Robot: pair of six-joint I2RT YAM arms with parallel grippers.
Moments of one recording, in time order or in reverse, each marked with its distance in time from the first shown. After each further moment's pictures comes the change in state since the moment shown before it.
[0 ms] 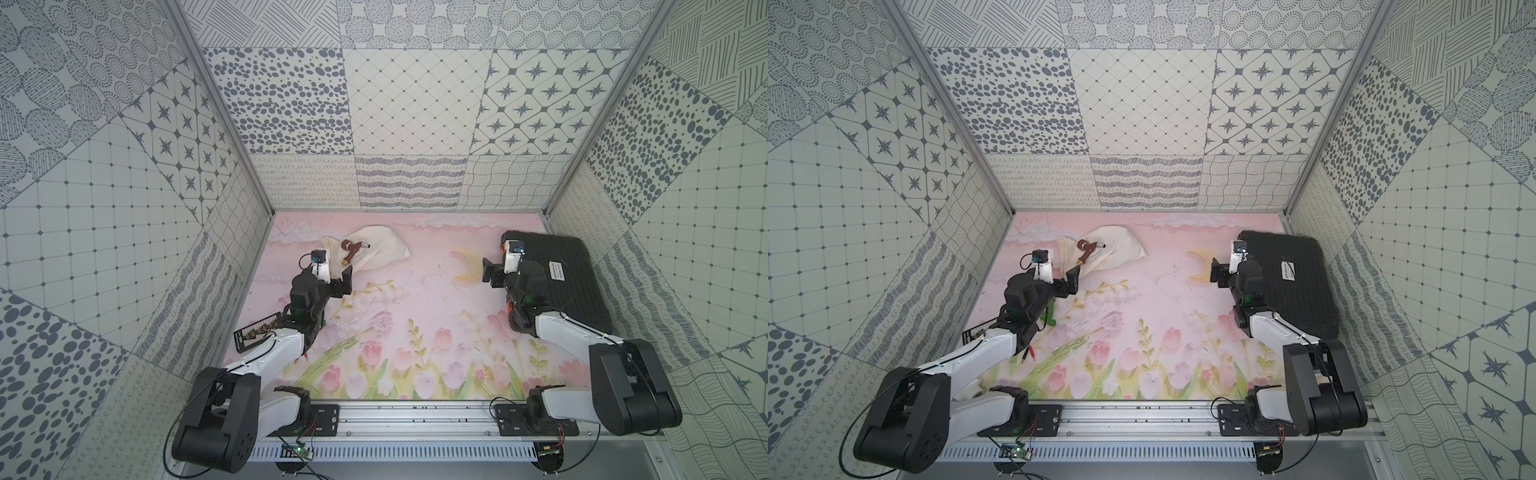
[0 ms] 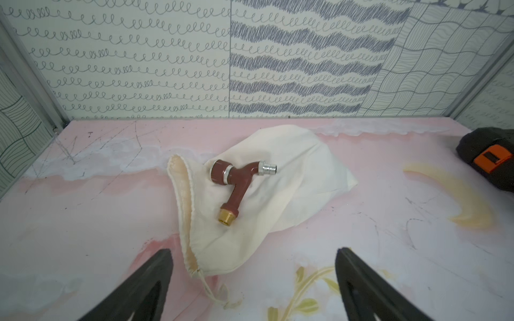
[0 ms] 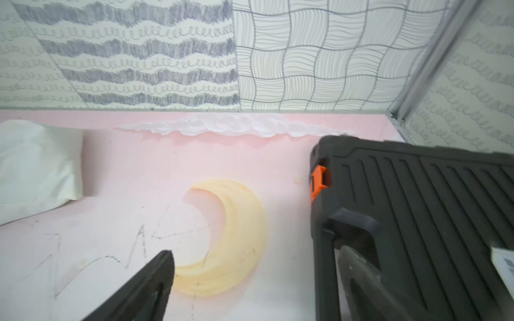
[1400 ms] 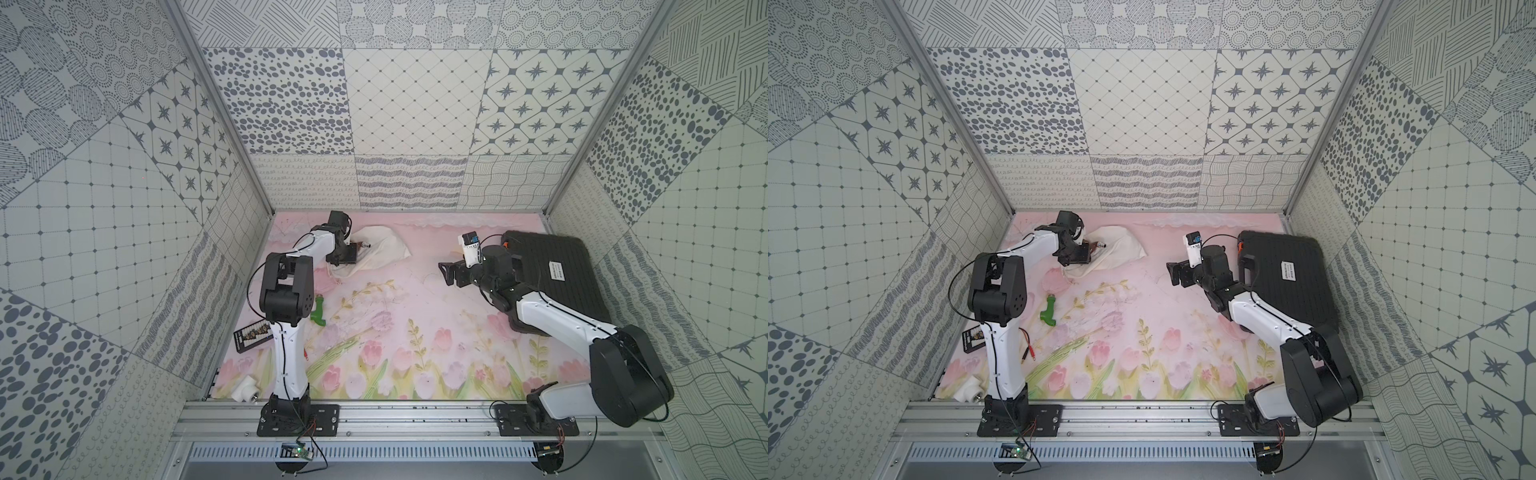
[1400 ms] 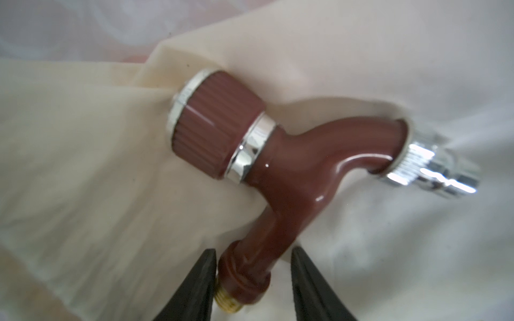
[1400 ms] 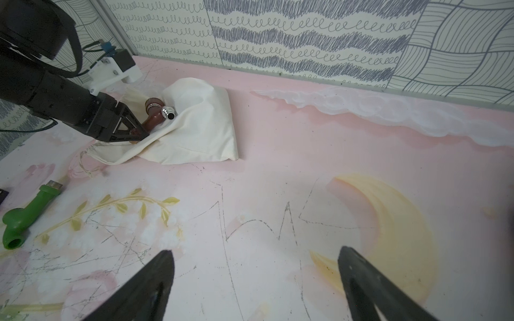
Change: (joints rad) left arm 0.035 1.004 1.202 -1.135 0.015 -0.005; right arm 0.238 0.085 0.229 -0.290 -0.189 0.066
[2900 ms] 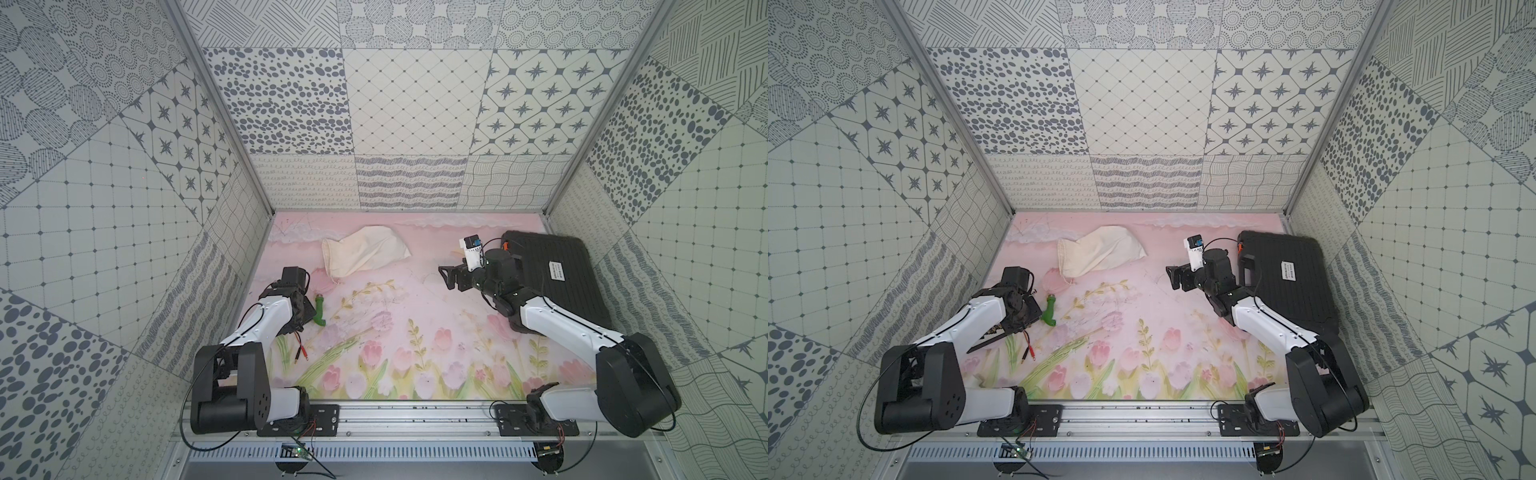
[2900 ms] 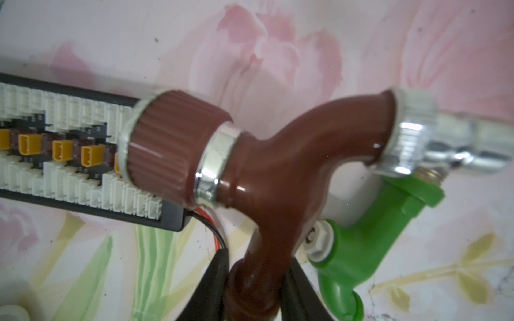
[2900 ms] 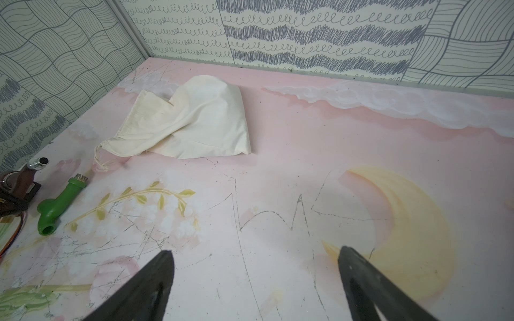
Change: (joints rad) left arm 0.219 -0.807 -0.913 -0.026 -0.263 -0.502; right arm 0.000 -0.053 -0.041 -0.006 -0.045 0.021
